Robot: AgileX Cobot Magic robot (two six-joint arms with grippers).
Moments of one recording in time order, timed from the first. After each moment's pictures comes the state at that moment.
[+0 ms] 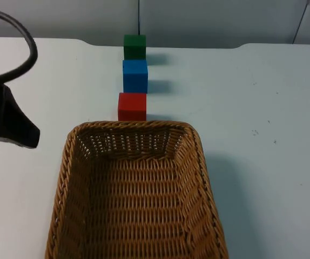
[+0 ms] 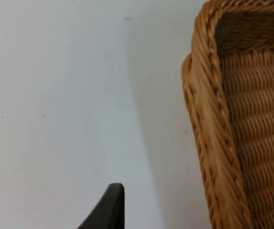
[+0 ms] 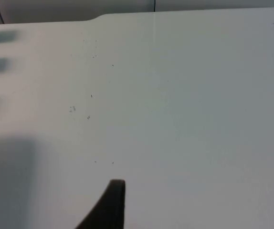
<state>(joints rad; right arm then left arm) -0.01 0.00 -0.52 -0.07 1.09 0.03 -0.02 1.39 -0.59 -0.91 0.61 0.75</state>
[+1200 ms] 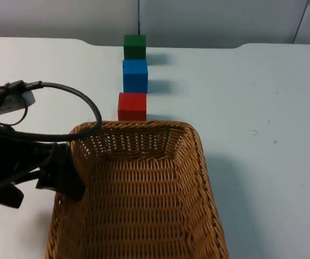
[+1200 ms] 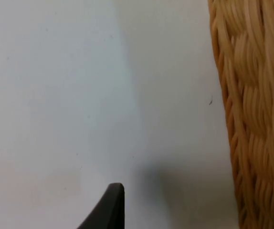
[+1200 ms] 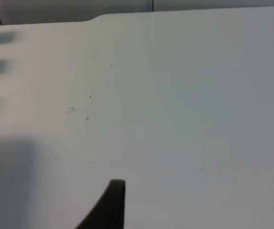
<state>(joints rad) -0.01 0.00 -0.52 -0.08 1.09 0.04 -0.19 1.76 -0.66 -1.02 0.54 0.86</state>
